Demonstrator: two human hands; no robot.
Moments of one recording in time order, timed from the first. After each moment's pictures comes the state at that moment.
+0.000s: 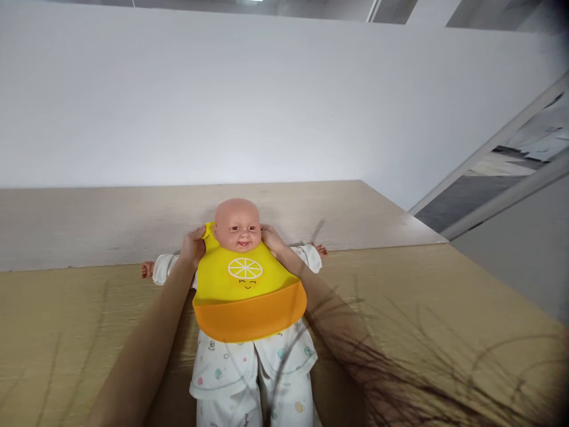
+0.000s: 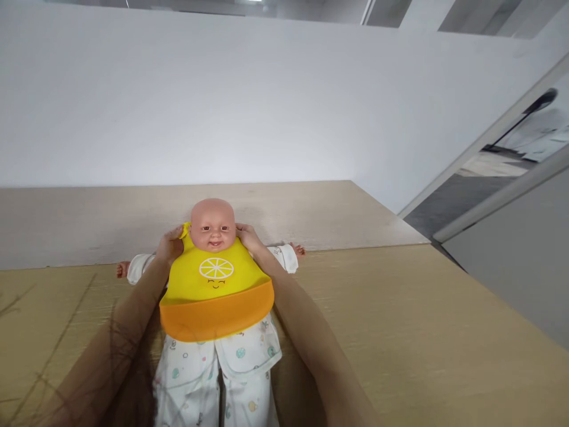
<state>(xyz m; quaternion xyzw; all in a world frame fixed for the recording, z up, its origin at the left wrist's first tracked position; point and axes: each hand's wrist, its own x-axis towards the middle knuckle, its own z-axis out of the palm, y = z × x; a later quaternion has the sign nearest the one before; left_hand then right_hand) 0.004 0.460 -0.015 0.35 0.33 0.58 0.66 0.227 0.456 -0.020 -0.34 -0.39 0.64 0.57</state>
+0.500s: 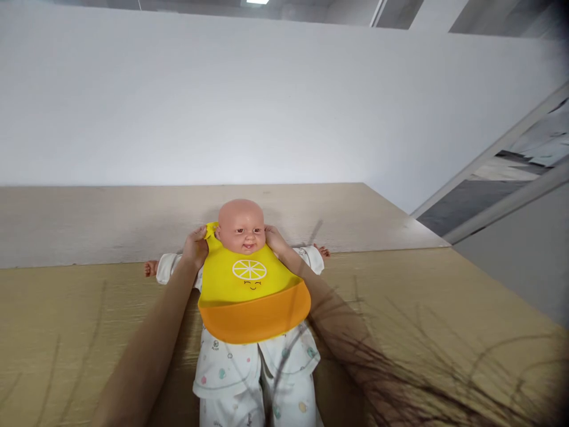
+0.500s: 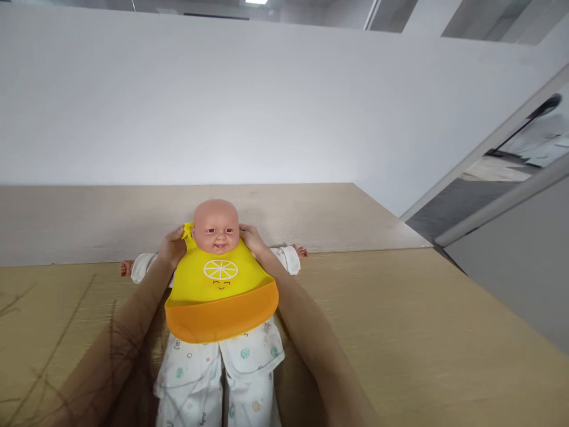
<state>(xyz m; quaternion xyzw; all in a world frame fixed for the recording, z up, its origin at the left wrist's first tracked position) 0.005 0.455 -0.011 0.35 0.31 0.60 0.65 0.229 0.468 -0.035 -0.39 -0.41 0.63 0.53</state>
